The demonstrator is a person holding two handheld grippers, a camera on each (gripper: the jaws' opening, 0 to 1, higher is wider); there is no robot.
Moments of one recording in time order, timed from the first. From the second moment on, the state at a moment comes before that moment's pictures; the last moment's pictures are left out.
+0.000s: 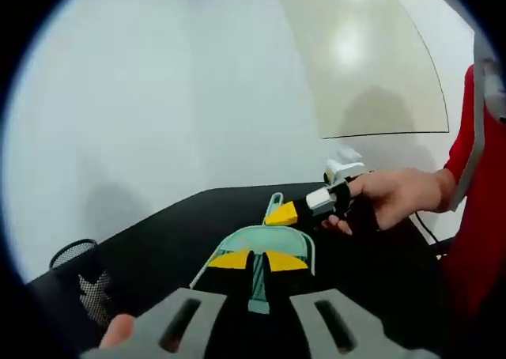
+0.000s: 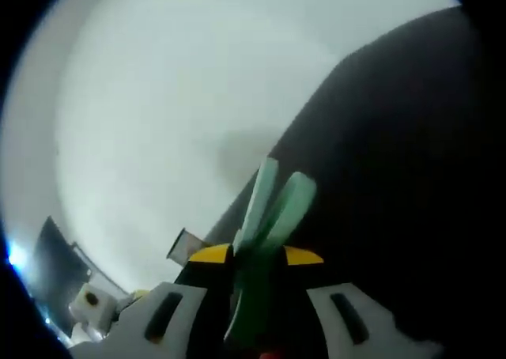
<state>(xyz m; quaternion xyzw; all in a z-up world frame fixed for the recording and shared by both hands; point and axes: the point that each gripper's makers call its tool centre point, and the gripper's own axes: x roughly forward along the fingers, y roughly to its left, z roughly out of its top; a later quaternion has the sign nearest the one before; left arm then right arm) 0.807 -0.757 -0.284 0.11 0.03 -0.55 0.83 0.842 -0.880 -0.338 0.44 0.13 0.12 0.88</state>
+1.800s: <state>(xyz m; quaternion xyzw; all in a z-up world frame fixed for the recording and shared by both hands) 0.831 -0.730 -0.356 0.01 0.21 -0.49 0.85 0.844 -0.947 -0.296 0.48 0.04 0.12 0.87</state>
